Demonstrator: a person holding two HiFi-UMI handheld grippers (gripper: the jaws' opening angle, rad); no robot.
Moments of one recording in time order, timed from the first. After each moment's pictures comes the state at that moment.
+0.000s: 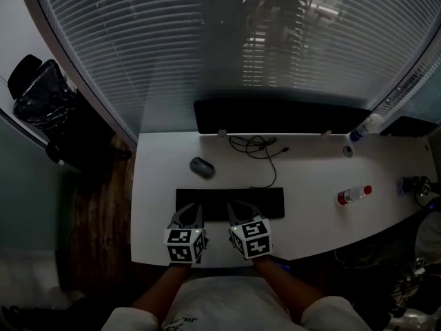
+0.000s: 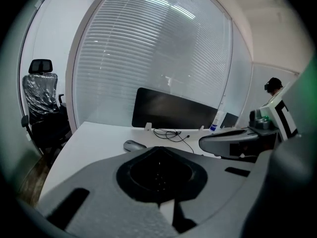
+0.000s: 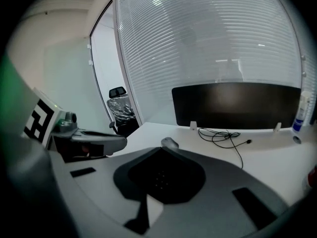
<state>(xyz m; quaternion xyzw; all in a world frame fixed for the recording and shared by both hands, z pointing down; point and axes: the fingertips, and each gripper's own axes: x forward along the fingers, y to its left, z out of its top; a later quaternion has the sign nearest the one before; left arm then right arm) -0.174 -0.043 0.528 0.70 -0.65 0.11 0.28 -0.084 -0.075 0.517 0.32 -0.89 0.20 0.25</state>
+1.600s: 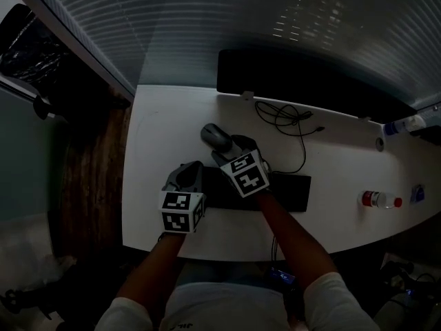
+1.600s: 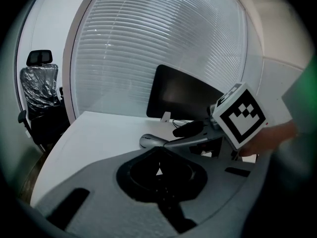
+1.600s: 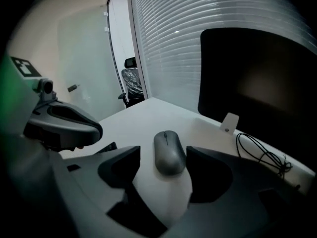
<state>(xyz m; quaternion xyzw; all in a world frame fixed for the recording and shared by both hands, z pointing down) -0.248 -0.112 0.617 0.67 -0.65 0.14 0.31 -0.217 -0.179 0.651 0.17 -0.90 0.13 0.37</state>
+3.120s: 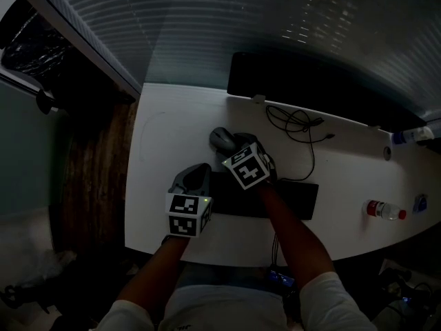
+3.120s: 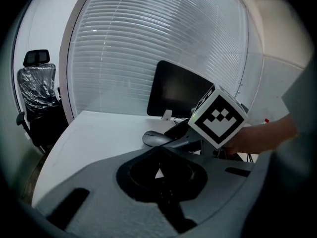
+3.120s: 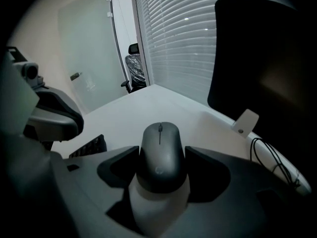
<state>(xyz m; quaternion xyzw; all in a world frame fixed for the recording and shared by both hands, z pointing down) -0.254 -0.123 0.623 0.68 -0.65 0.15 0.31 -0.240 -0.197 0.688 0.12 -0.89 0.10 0.44</state>
